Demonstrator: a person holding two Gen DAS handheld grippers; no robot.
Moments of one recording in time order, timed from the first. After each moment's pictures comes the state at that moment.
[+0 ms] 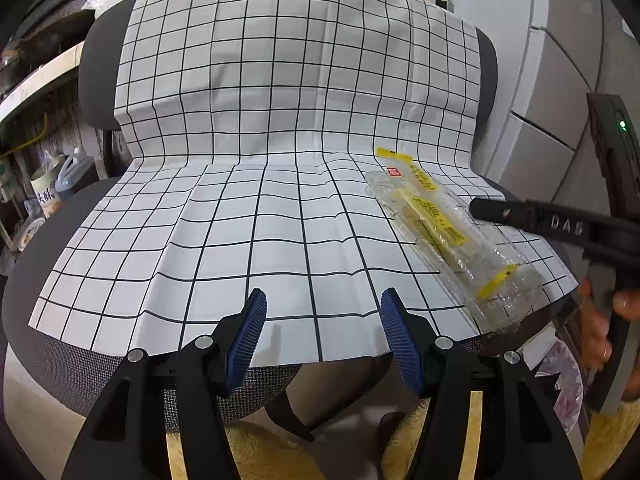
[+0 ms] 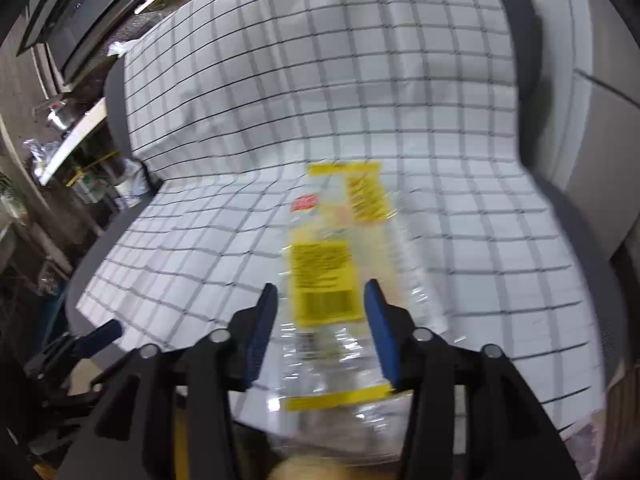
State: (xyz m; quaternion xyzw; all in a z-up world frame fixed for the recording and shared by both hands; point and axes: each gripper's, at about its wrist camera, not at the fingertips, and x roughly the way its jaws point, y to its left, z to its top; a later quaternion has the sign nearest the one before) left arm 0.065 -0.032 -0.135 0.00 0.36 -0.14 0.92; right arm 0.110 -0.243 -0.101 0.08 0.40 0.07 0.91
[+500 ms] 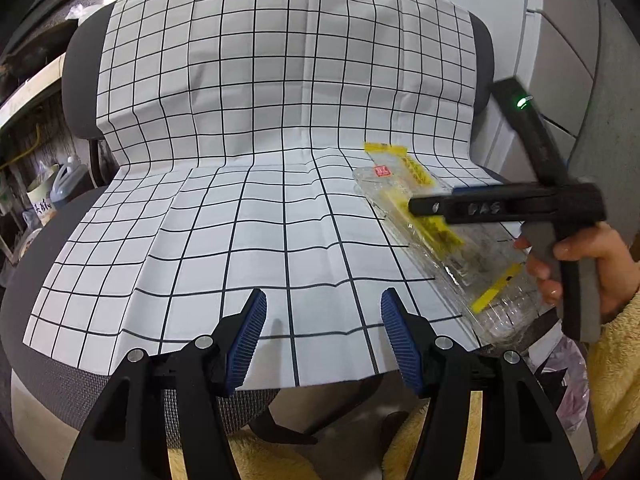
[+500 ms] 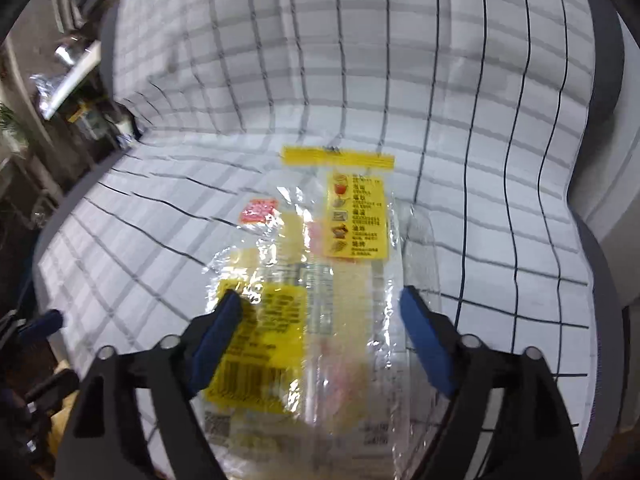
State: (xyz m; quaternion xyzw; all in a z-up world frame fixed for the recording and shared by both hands) left arm 0.081 -0.054 -0.140 0.02 0.36 -0.14 0.92; right arm 0.200 -0.250 -0.147 0.00 0.47 0.13 0.87
